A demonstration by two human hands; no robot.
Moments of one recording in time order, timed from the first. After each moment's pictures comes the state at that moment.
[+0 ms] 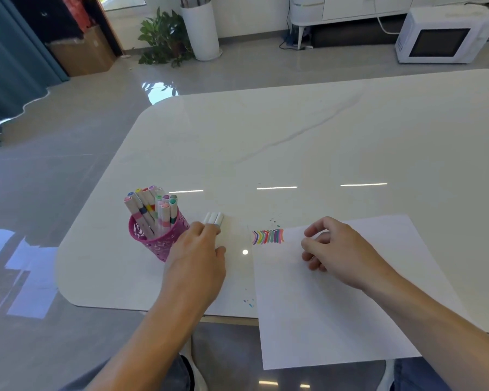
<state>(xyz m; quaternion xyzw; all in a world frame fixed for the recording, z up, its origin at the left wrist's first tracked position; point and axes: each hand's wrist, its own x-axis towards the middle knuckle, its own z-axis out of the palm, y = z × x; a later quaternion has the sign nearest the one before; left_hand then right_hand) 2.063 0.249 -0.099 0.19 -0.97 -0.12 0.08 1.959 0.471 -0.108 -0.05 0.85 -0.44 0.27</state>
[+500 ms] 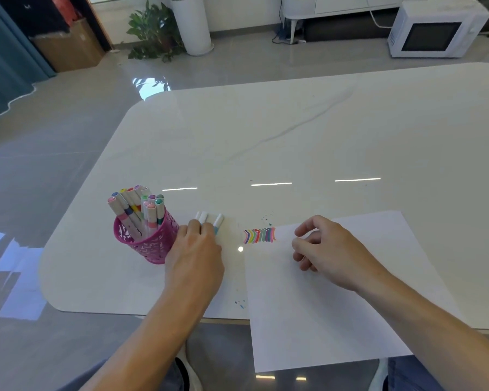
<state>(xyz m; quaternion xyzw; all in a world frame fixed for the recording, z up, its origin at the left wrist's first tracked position) 2.043 0.256 -0.118 0.21 -0.97 -0.05 0.03 1.957 0.471 -0.113 -0.06 0.85 -0.44 0.27</state>
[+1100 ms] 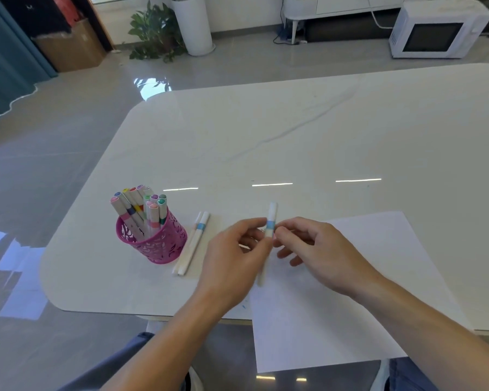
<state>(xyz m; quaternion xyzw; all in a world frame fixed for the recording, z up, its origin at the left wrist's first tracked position) 2.037 0.297 -0.106 0.17 -0.82 -0.55 0.07 1.966 0.460 -0.111 -0.15 0.78 -0.55 0.26</state>
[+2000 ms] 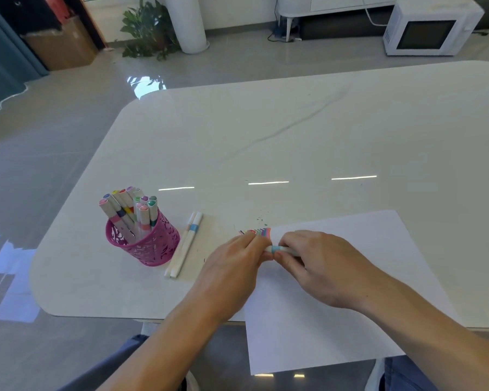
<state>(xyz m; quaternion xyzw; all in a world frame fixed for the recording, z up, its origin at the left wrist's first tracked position) 2.039 0.296 -0.115 -0.06 -0.97 -0.21 0.07 1.966 0.476 -0.109 -0.34 0.90 -0.20 0.19</state>
